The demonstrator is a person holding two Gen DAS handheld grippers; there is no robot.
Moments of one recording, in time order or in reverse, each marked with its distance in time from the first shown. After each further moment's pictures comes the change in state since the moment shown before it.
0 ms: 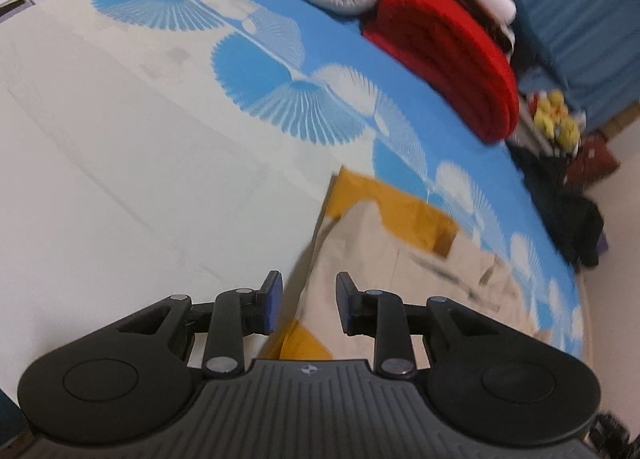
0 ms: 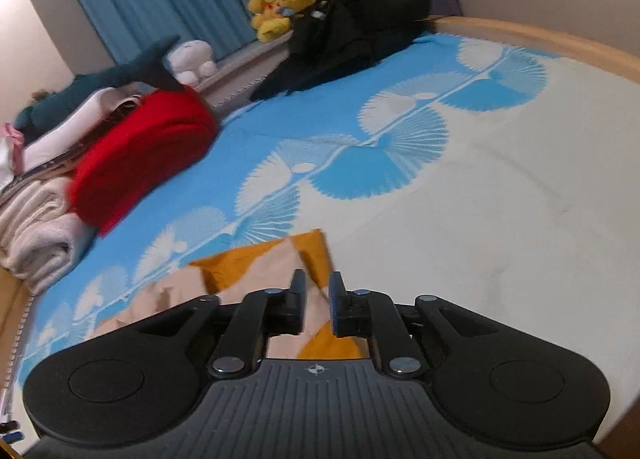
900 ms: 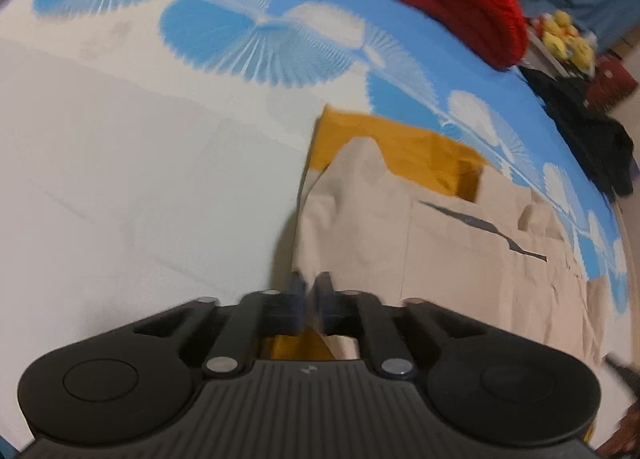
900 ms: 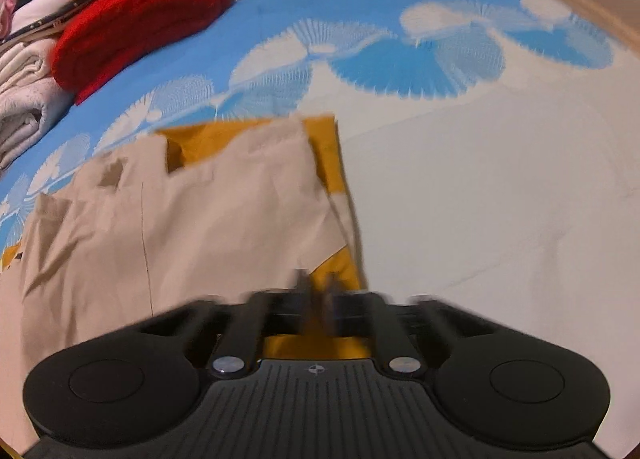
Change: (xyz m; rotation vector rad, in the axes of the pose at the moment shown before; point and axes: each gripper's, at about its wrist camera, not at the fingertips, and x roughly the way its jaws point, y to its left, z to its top) left arm 0.066 -0.043 -0.007 0.175 0.095 0.082; right arm 0.088 0.024 -0.034 -0.235 0.249 -0.070
